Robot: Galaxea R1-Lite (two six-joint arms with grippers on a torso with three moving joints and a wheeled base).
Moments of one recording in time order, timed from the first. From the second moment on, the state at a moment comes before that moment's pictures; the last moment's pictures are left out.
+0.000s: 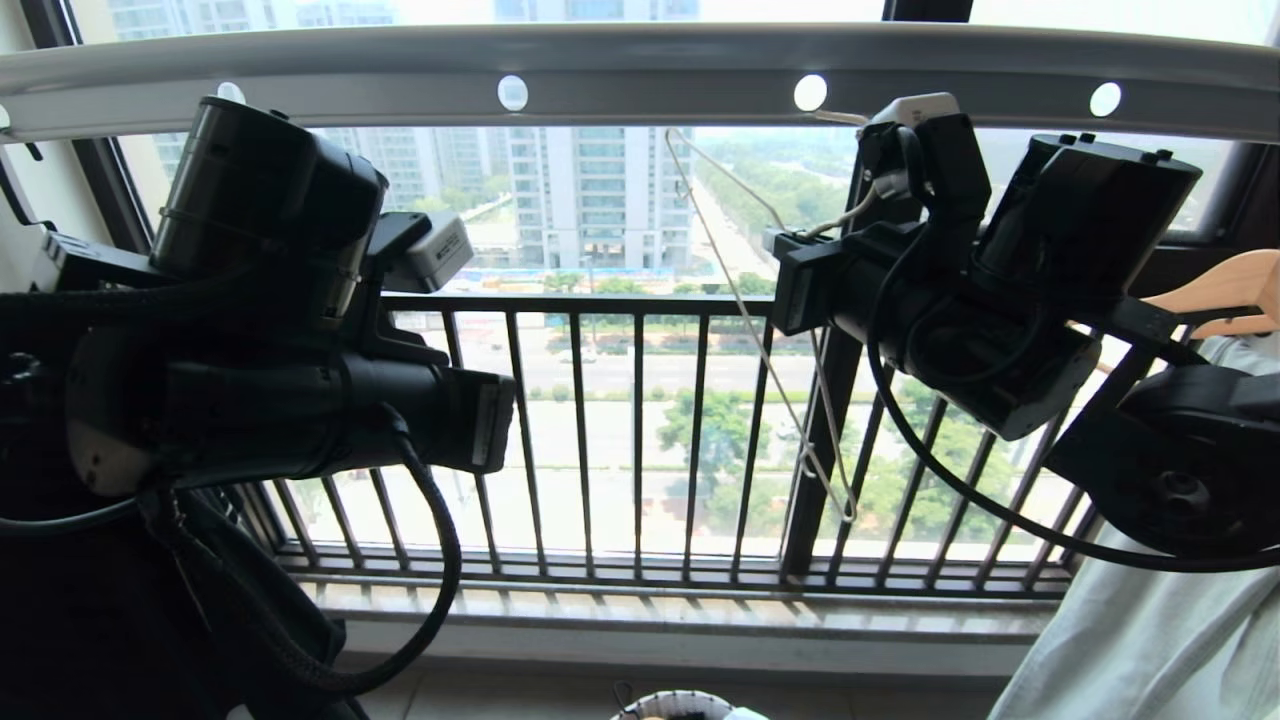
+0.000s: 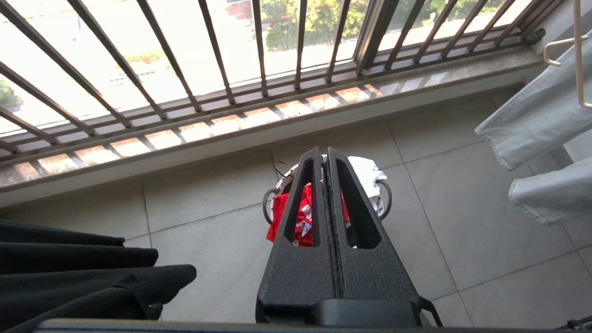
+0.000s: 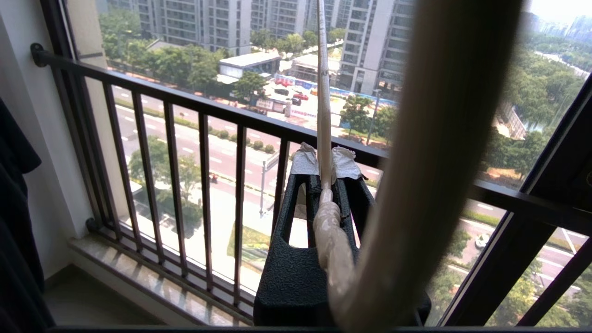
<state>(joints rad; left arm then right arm) -0.65 1.48 -1.24 0.28 0.21 -0.21 0.59 1.74 -1.13 -0.80 -0.20 -0.13</state>
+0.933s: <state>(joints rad) -0.65 1.42 -1.24 0.27 0.21 -0.21 0.54 1.67 -1.13 -0.75 -0.22 -0.22</state>
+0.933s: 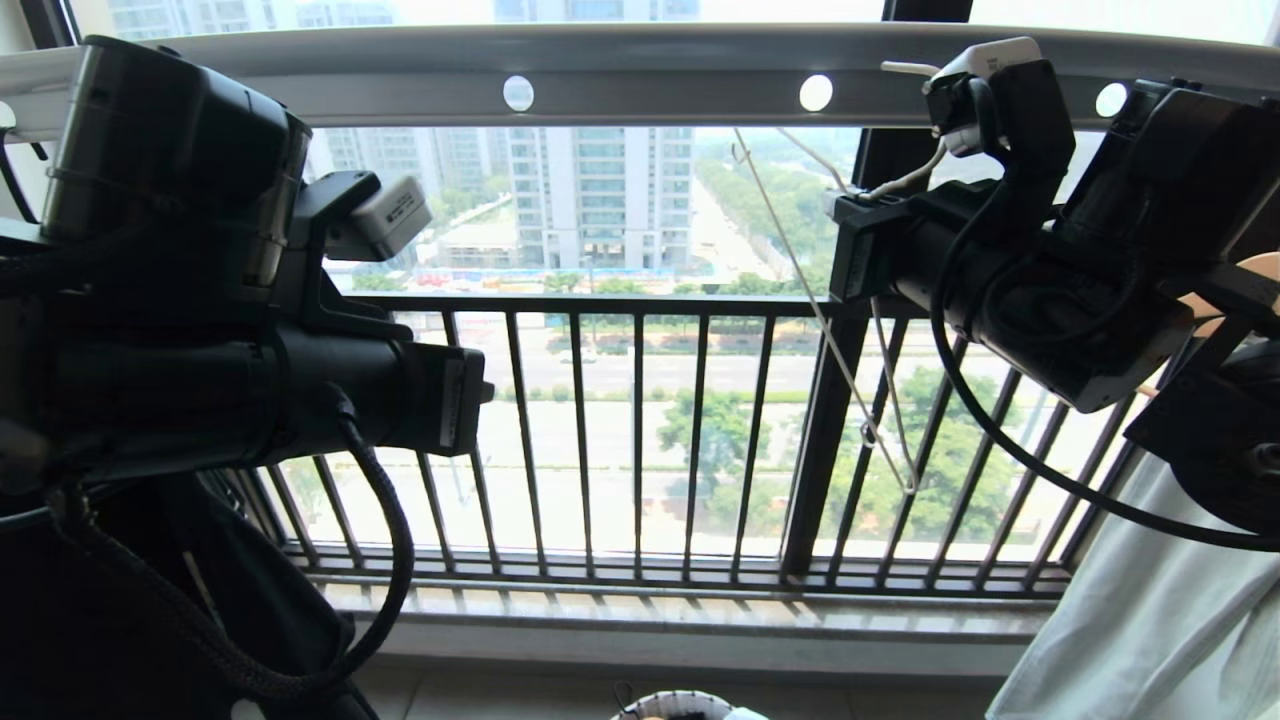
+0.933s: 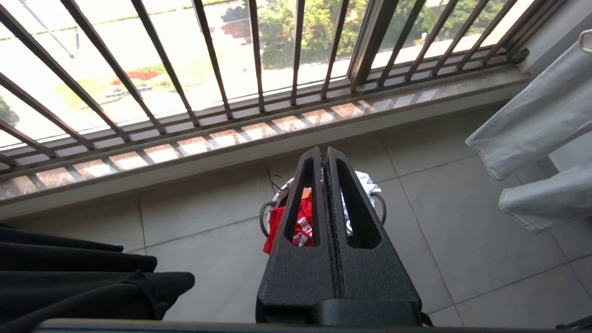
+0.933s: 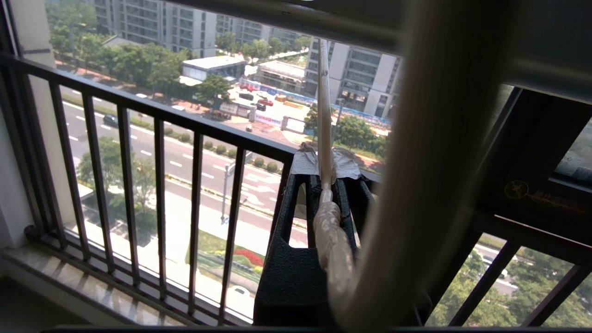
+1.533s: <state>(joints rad) -0.65 1.38 -1.24 0.27 0.21 -0.19 0.59 1.77 -1.26 -0.68 -0.22 -0.22</state>
